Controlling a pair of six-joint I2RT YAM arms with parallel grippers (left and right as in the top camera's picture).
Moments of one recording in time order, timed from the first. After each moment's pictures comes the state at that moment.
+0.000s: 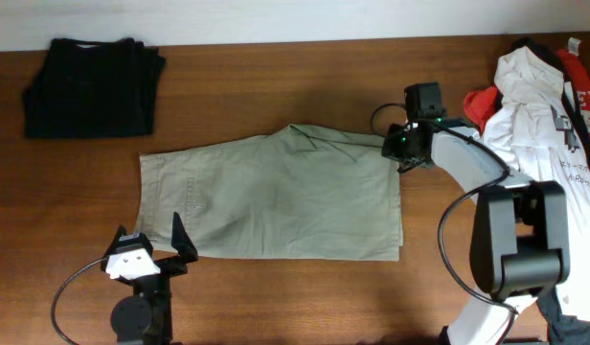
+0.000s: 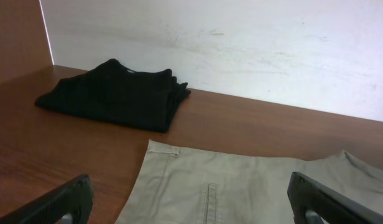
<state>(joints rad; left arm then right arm) 0.05 0.01 0.01 -0.07 -0.11 -0.14 0.08 1.94 1.29 -0.53 -0.03 0.42</state>
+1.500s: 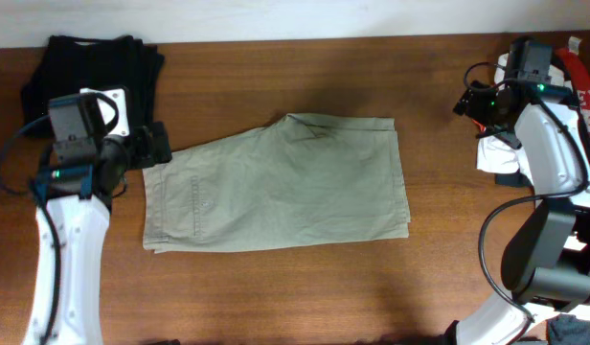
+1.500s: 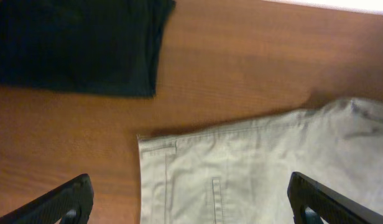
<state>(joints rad) 0.16 1.39 1.24 -0.68 0.11 0.00 -0.24 1.90 1.58 -0.77 0.05 0.40</state>
